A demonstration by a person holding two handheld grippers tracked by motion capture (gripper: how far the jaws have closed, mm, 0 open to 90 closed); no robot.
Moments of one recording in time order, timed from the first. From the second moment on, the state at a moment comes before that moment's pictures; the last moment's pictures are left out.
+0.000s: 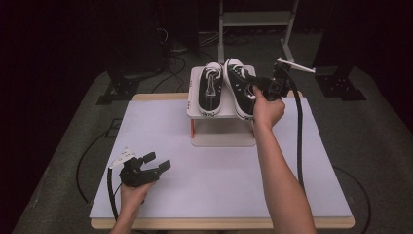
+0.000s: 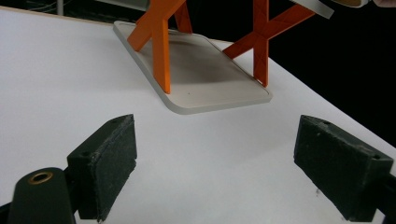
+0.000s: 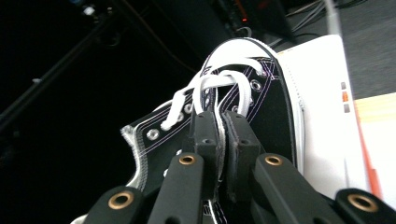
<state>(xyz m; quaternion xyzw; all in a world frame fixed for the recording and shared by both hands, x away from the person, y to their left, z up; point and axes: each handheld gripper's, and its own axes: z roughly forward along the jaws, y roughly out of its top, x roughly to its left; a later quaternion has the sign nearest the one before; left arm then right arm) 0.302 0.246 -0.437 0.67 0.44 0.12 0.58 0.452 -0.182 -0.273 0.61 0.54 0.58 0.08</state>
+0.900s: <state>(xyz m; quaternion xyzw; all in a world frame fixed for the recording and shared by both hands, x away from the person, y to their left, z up) 0.301 0.243 -0.436 0.67 0.44 0.12 0.58 0.464 -0.168 -0.278 0.62 0.54 0.56 0.11</state>
